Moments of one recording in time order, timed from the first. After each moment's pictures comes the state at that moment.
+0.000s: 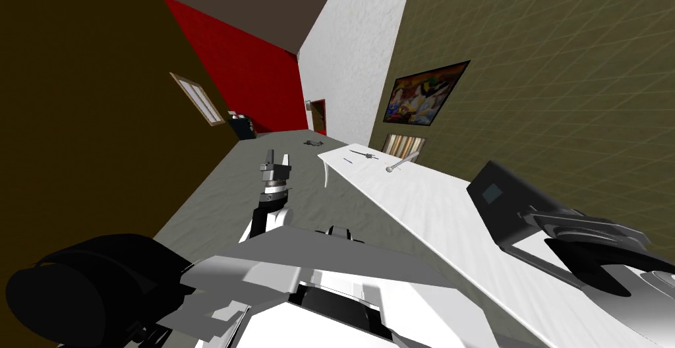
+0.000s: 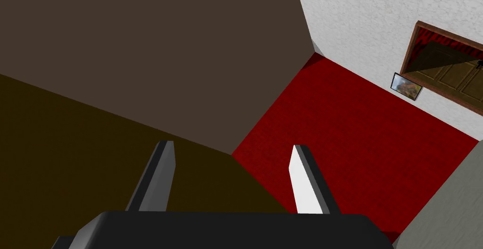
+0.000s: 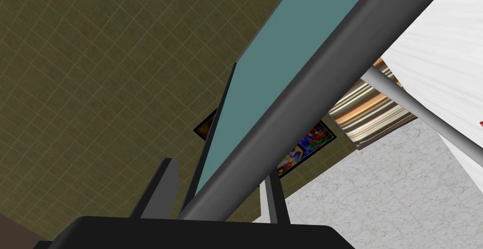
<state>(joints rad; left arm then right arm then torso) 0.46 -0.04 0.07 -2.27 0.09 -0.56 0.15 0.50 -1.05 -0.45 -1.53 0.57 0.32 0.59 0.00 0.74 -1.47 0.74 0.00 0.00</state>
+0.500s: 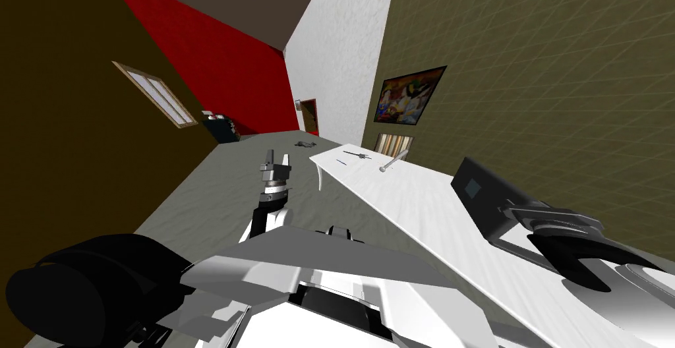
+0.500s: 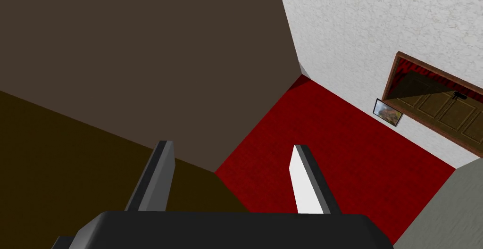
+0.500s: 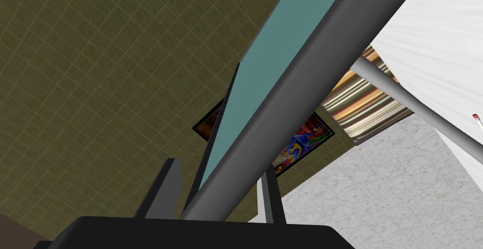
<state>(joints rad) 0.46 -0.04 0.07 -2.27 0.09 -0.56 0.15 0.53 -1.04 -0.44 -1.64 0.58 0.31 0.59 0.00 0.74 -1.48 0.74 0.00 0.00</state>
